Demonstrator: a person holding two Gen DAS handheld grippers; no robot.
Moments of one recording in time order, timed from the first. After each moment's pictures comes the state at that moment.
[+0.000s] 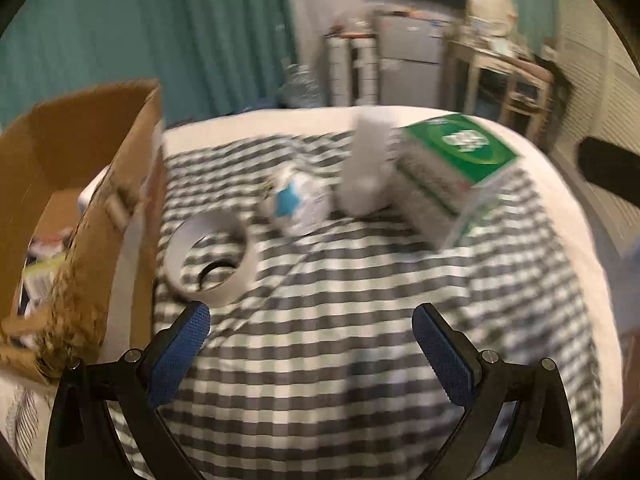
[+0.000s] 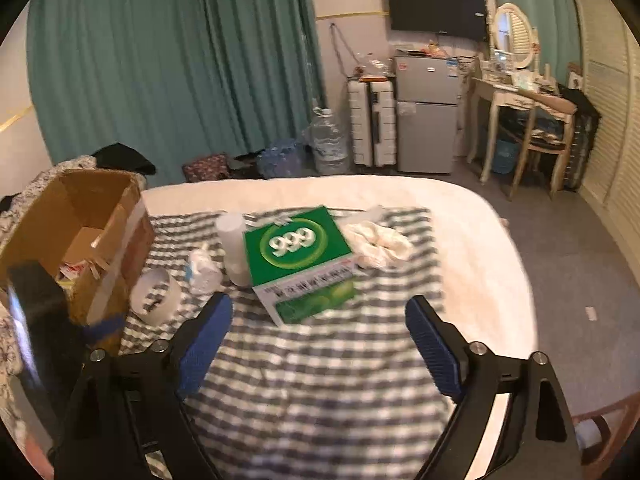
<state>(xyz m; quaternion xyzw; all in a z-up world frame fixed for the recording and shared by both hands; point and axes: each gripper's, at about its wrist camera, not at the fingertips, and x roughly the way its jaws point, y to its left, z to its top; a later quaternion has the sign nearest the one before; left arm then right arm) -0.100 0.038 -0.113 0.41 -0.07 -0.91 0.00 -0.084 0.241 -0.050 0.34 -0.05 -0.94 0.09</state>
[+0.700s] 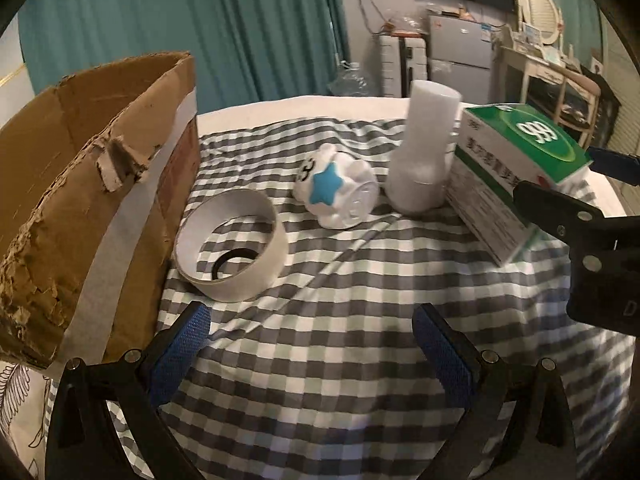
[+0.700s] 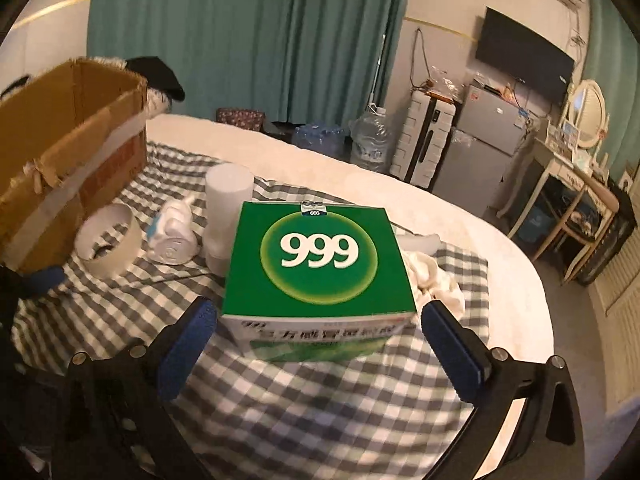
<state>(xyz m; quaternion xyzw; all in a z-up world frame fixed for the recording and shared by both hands) -0.114 0.036 -0.140 0.41 -0.05 -0.91 0.09 -0.156 0.200 -0.107 0.33 0.14 -0.92 0.15</state>
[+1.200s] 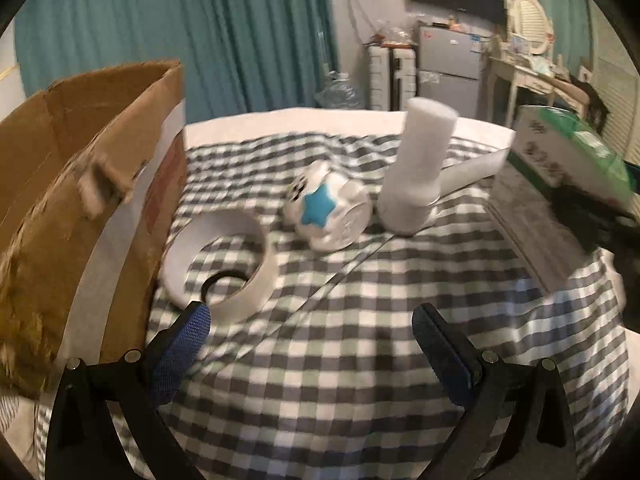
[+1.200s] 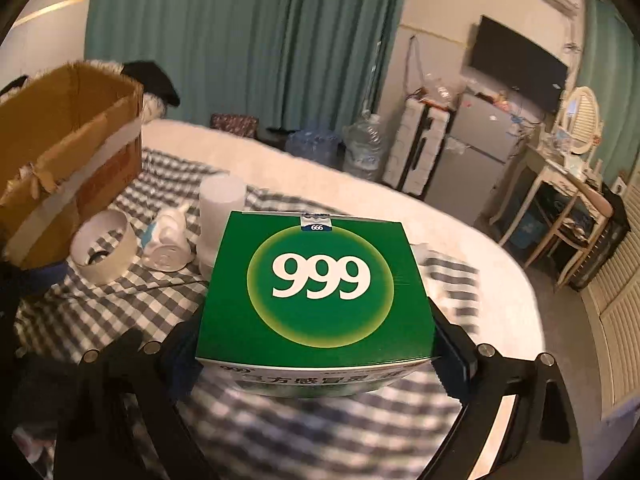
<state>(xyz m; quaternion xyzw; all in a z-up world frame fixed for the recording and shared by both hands) -0.121 0.040 -0.132 0.38 -0.05 -0.92 0.05 -0.141 0.211 -0.090 0.32 0.13 -0.93 0.13</state>
